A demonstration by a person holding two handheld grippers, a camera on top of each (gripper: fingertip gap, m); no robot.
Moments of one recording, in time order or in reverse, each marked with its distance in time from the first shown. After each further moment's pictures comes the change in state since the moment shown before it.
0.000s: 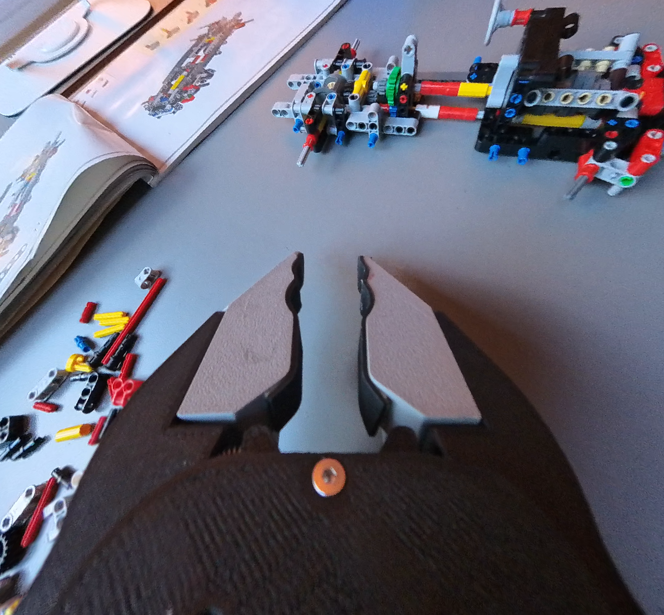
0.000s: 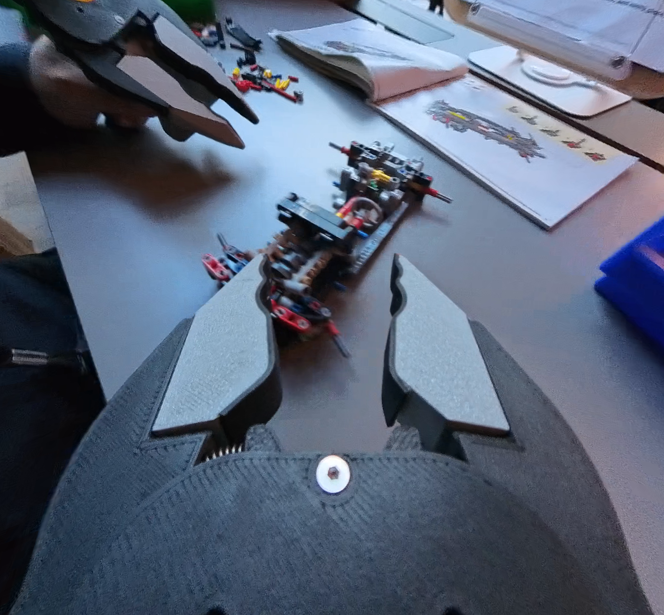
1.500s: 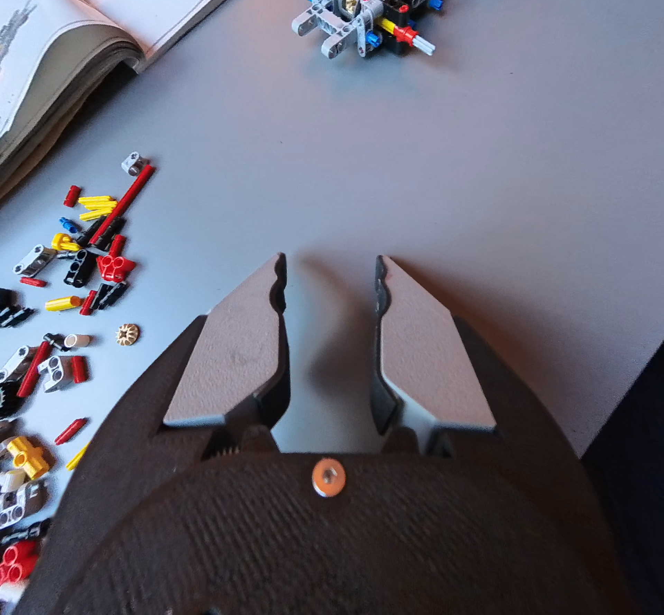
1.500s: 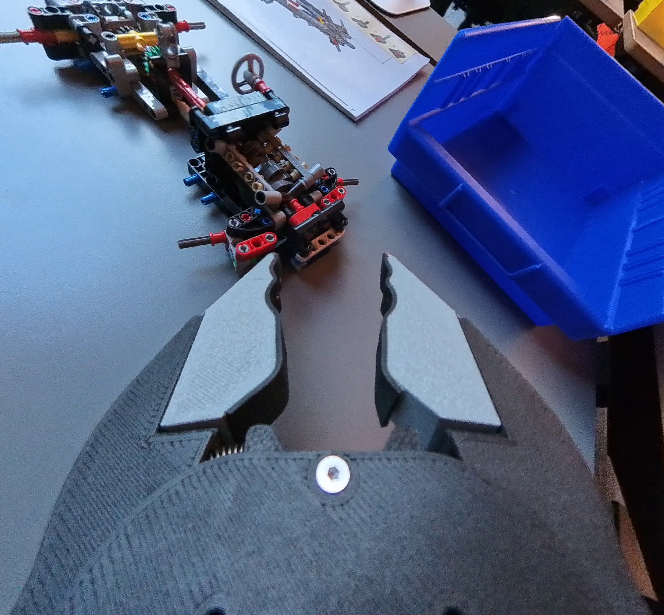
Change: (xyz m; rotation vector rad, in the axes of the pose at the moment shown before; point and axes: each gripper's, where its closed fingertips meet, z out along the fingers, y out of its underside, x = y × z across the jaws) left arm 0.006 0.049 -0.040 -0.119 0.000 -0.084; right arm 0.118 0.059 -0.042 -0.197 0.426 -0.089
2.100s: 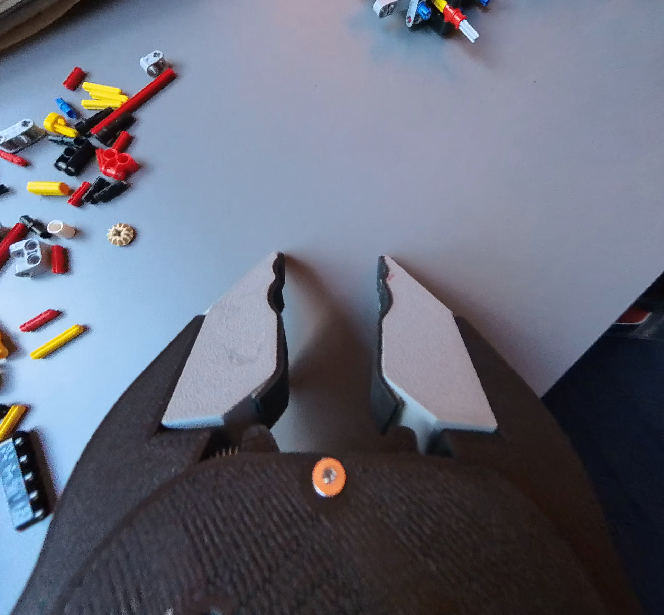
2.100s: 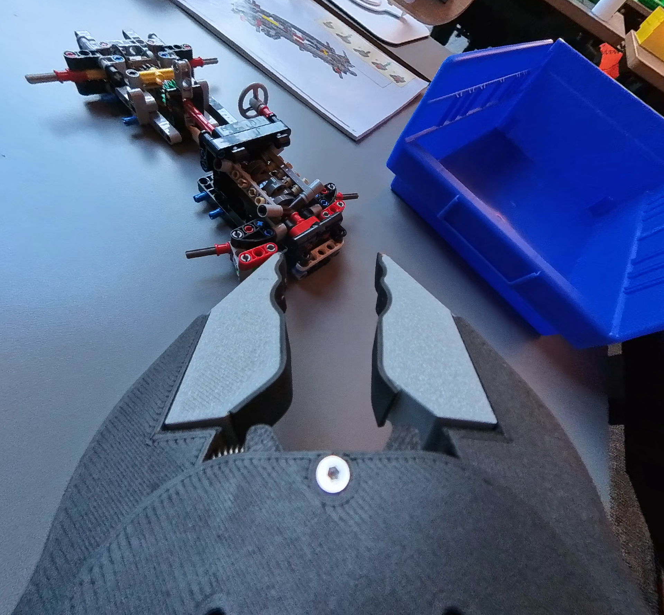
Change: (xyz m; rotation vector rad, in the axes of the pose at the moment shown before) left arm -0.005 0.025 -0.023 -0.027 -0.002 -0.238; right arm 0.001 -0.007 -0.004 0.063 -0.030 0.029
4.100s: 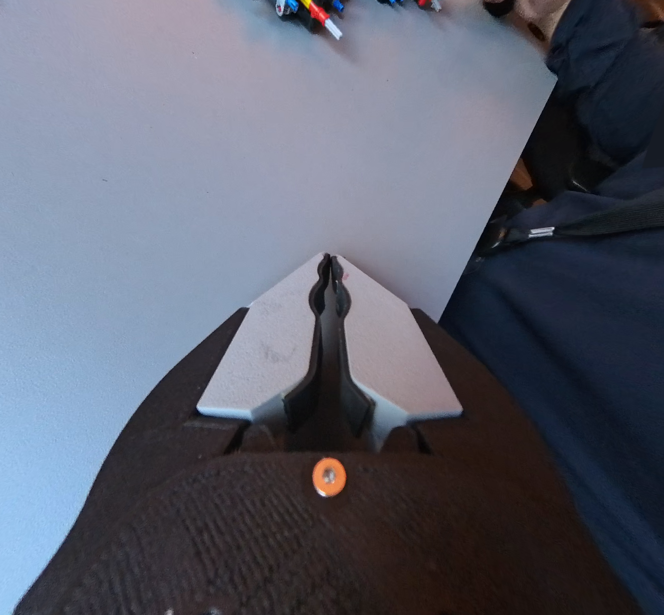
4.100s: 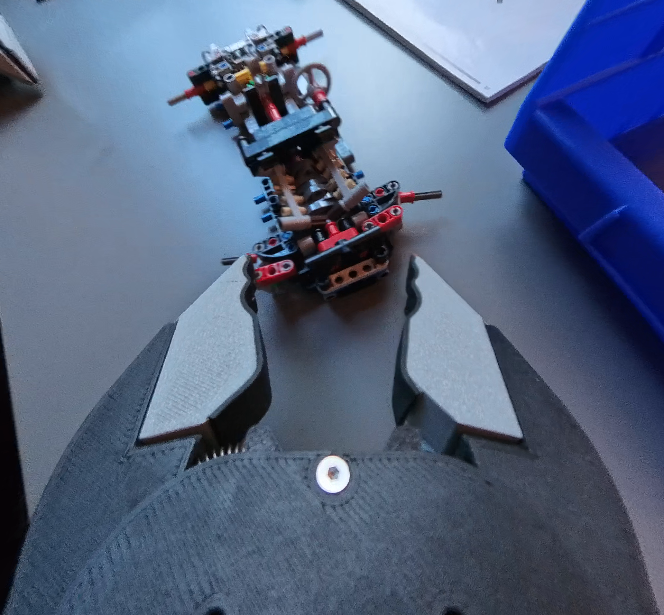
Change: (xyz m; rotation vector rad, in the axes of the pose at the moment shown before) left arm 0.044 0.013 -0.021 0.032 0.412 -0.081; right arm -0.025 0.005 0.028 -0.121 -0.580 0.174
